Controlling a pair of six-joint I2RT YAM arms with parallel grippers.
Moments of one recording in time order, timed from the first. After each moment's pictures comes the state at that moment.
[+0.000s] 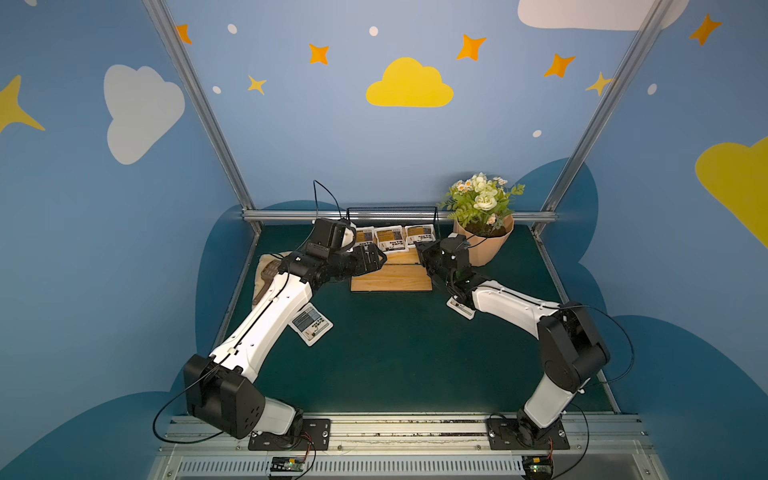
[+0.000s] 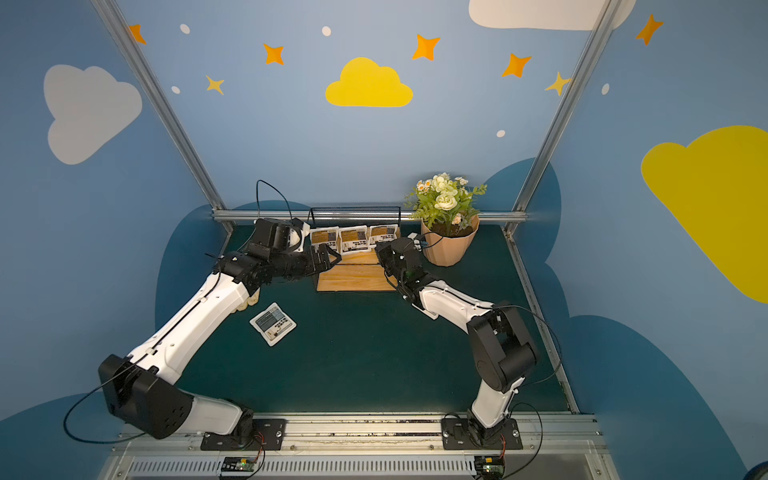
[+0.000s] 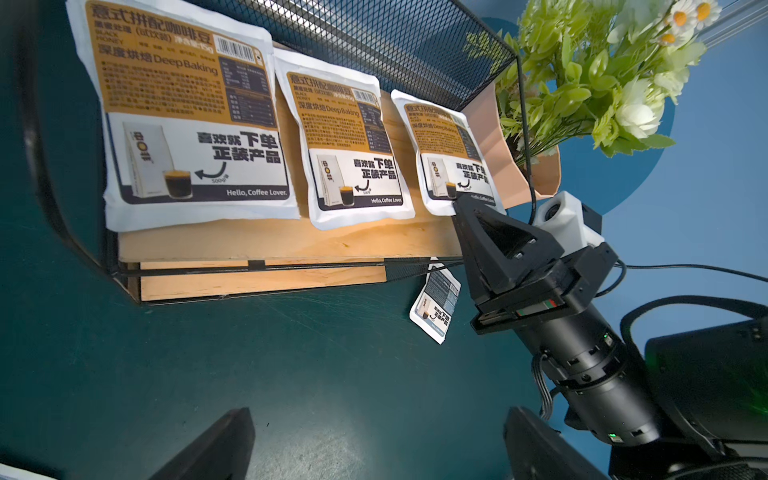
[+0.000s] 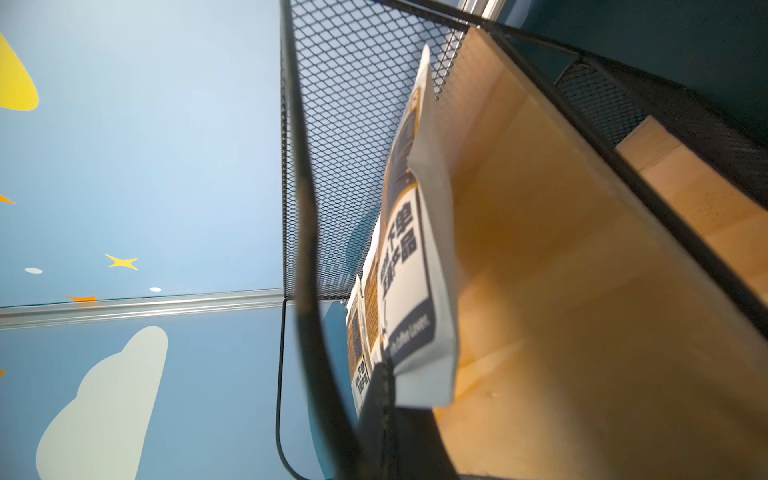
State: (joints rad) left arm -0.36 1.44 1.40 -0.67 0.32 -0.59; right arm 0.61 1.74 1.16 0.31 0.09 1.42
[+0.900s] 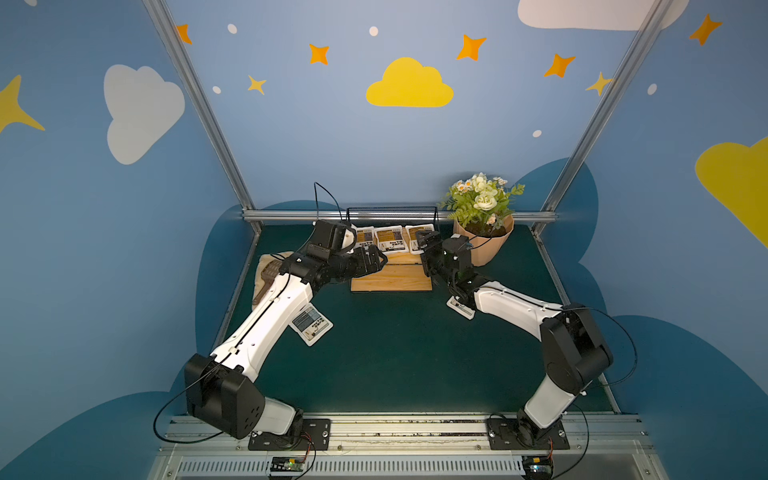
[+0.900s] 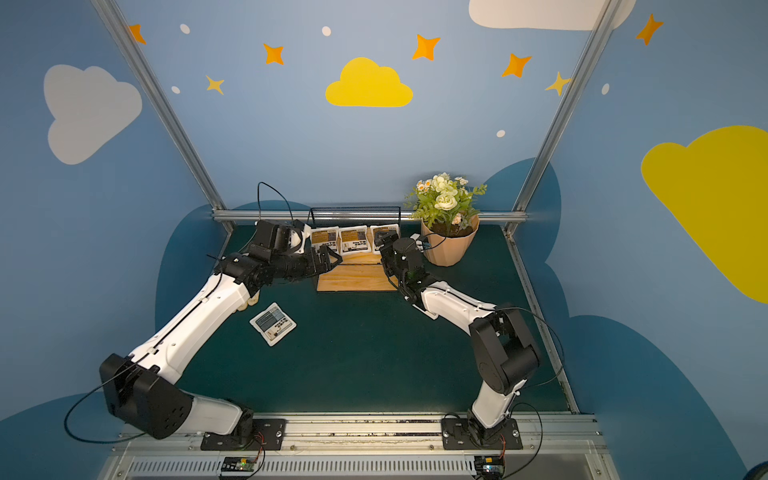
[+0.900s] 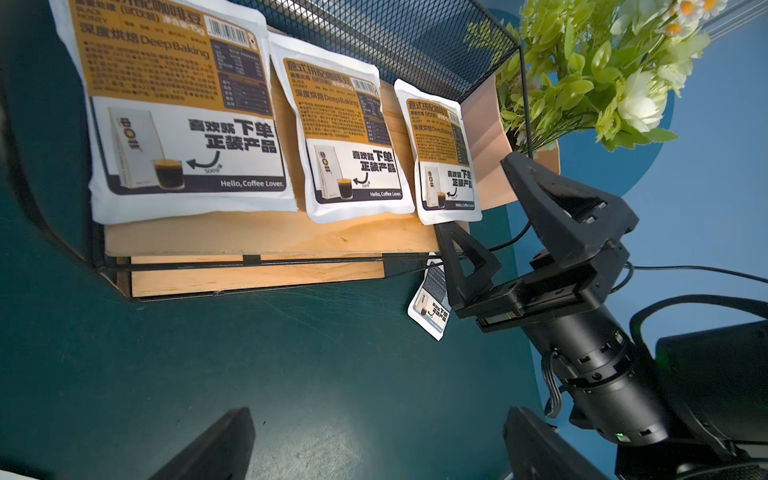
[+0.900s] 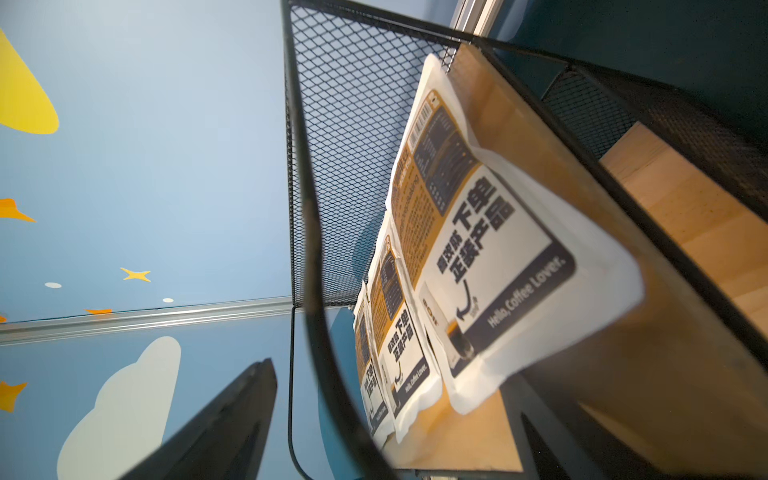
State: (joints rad) left arm -0.36 1.43 1.38 -0.66 0.33 -0.60; right arm 0.60 1.72 1.14 0.31 0.09 1.46
